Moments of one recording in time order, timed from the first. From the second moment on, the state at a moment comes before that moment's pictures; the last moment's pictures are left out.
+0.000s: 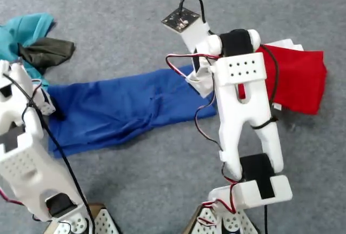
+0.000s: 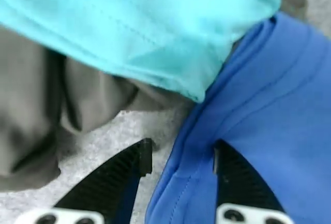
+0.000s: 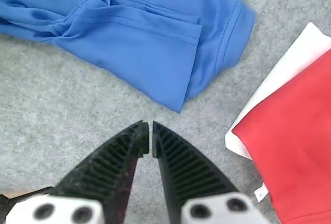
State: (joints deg) left arm -33.8 31.2 -2.4 80.6 -1.2; right arm -11.1 -0.5 -13.6 100.7 32.2
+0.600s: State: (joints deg) left arm -30.0 46.7 -32.4 100.2 -3.9; right arm -11.2 -0.5 -13.3 96.9 32.2
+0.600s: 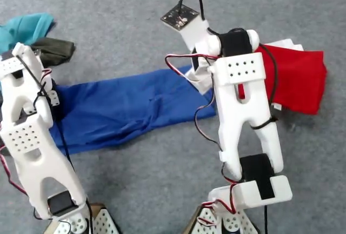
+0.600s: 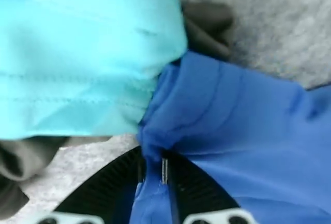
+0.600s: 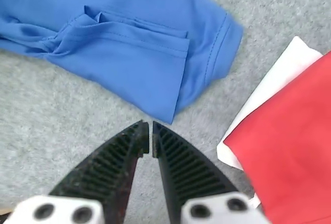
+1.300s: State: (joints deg) left arm -2.5 20.6 -24.8 99.9 5.1; right arm -0.6 -3.3 -42.2 96.3 43.1
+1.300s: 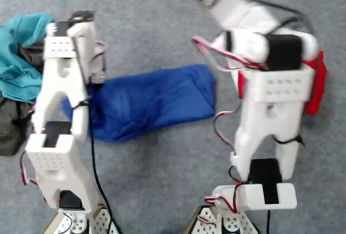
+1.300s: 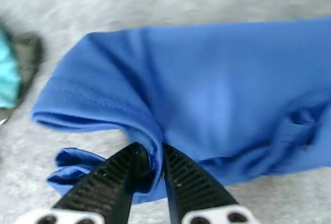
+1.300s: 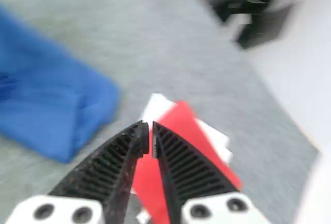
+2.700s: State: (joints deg) left arm 31.1 21.6 -36.4 80.1 29.9; right arm 27.5 -6.9 -41.5 88.1 42.4
